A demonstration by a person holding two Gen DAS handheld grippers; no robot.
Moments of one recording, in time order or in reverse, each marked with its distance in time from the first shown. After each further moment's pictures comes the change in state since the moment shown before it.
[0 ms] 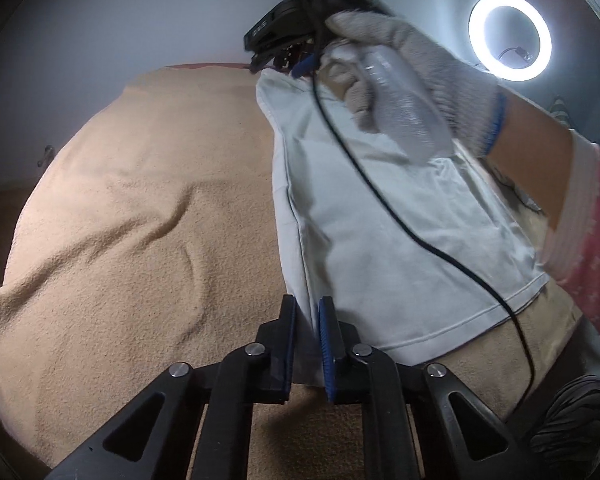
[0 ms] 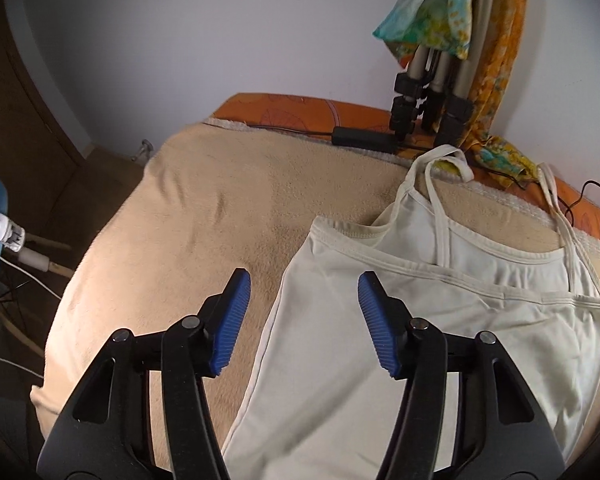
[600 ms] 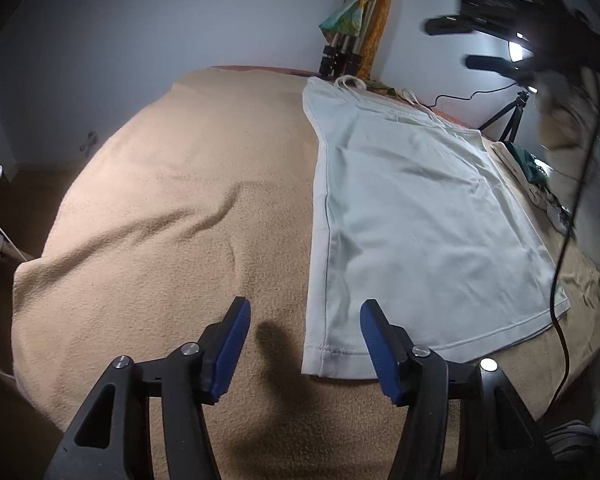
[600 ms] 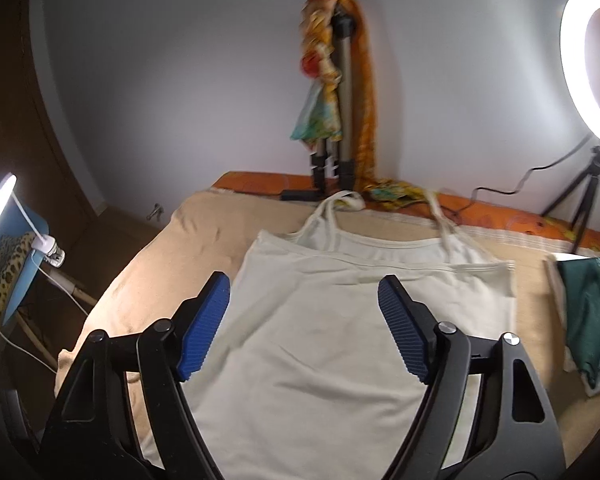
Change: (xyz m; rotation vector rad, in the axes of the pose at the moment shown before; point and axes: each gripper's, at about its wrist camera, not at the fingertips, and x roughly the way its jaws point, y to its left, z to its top) left arm -0.011 0.000 -0.005 -0.089 -0.013 0.152; right arm -0.169 -0.047 -0.082 0.036 -0.288 0.040
